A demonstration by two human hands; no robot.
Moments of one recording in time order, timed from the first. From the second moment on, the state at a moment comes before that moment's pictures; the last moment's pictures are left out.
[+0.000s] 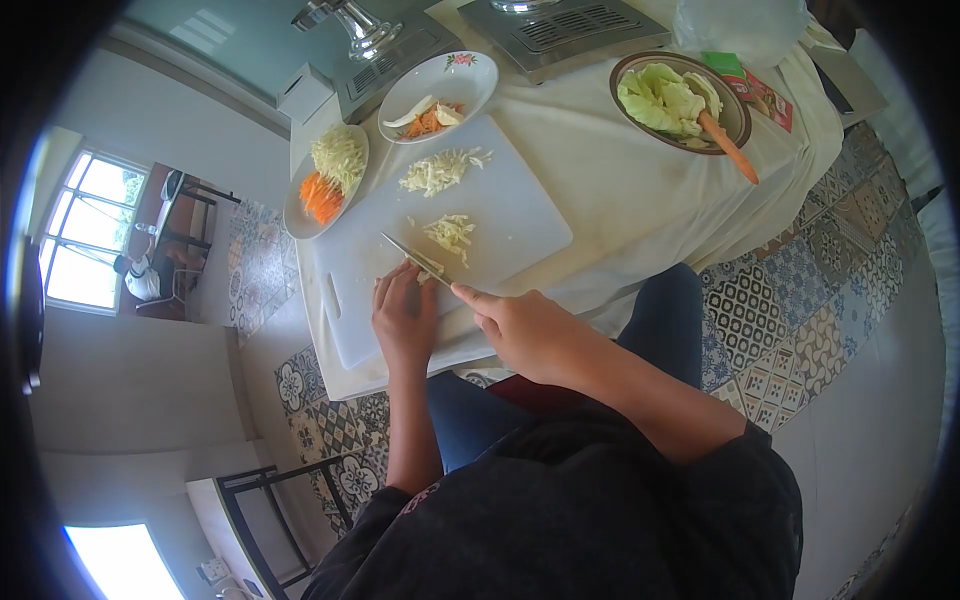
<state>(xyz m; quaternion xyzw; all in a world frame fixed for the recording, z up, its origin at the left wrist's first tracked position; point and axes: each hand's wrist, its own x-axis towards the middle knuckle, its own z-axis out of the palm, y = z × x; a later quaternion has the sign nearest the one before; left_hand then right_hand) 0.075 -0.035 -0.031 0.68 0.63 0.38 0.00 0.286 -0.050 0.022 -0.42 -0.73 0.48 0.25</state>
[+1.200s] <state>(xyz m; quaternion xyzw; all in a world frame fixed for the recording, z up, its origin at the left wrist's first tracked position) 0.077 -0.039 -0.034 0.66 0.62 0.42 -0.01 0.305 -0.073 0.047 -0.48 -0.71 0.48 0.20</state>
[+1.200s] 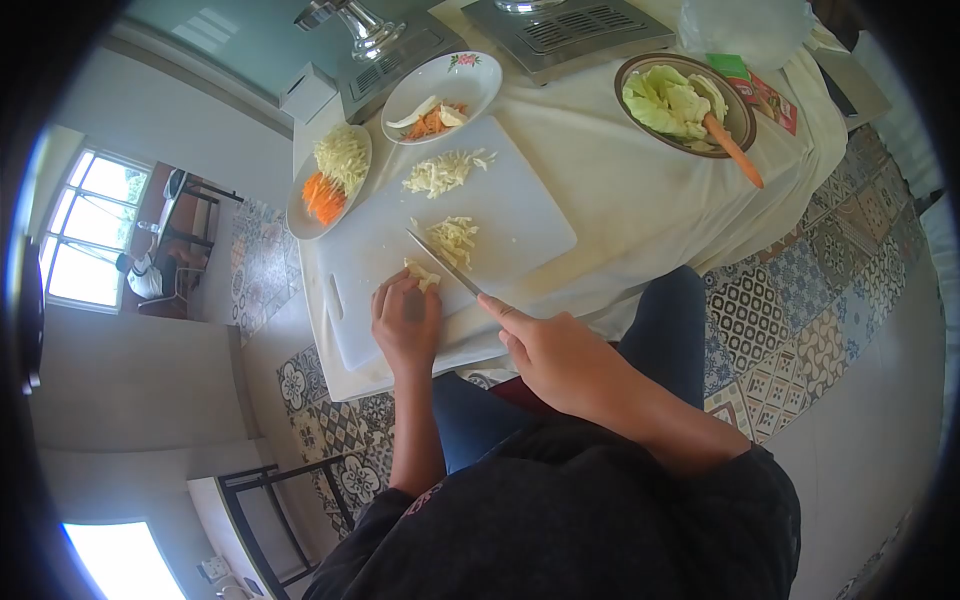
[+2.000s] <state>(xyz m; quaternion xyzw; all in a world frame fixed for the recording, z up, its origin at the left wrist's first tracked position) 0.078 -0.038 -0.023 0.70 0.61 0.36 0.00 0.305 -0.076 0.044 -0.45 -0.69 0.52 0.23</state>
